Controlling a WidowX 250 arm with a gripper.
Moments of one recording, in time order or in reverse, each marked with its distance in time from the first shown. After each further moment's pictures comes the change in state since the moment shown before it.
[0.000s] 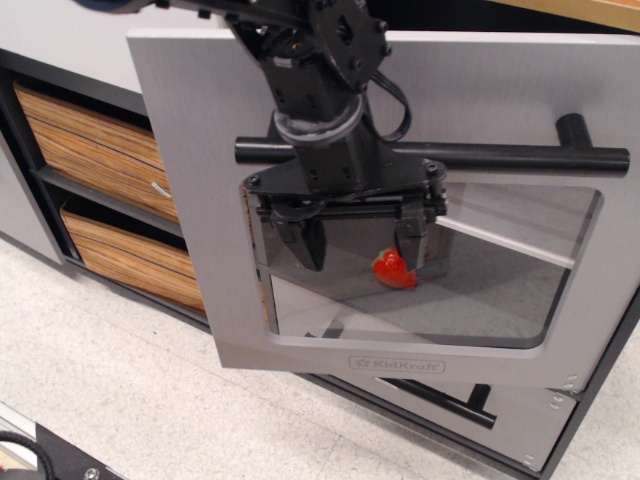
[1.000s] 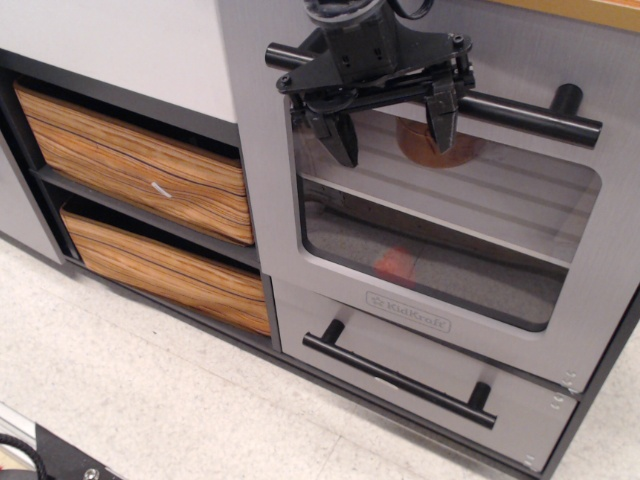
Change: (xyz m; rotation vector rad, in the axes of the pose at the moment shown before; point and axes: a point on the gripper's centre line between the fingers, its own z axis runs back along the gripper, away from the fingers) arm 0.062 -0.015 0.021 -0.052 -0.098 0.090
